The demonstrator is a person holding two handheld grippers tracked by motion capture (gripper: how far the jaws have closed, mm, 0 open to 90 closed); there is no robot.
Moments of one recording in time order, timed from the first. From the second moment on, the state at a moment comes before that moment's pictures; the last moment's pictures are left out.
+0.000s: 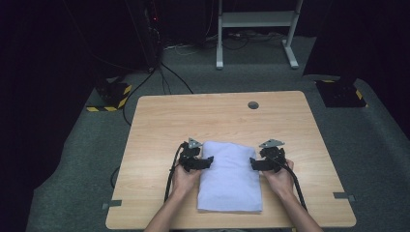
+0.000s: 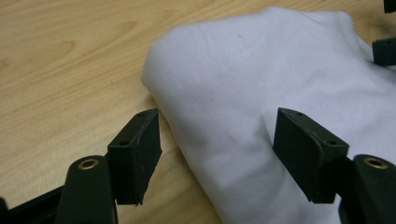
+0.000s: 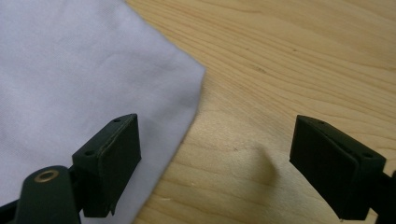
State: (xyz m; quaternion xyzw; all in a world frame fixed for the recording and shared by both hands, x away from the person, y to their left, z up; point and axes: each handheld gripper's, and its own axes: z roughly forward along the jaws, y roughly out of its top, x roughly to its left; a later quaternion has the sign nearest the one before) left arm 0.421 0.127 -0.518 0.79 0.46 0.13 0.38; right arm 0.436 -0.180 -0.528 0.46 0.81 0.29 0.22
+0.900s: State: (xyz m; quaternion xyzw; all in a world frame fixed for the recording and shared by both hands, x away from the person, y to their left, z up) left arm 0.445 0.130 -0.518 0.76 0.50 0.14 0.40; right arm 0.450 -0.179 -0.531 0.47 0.80 0.30 0.22
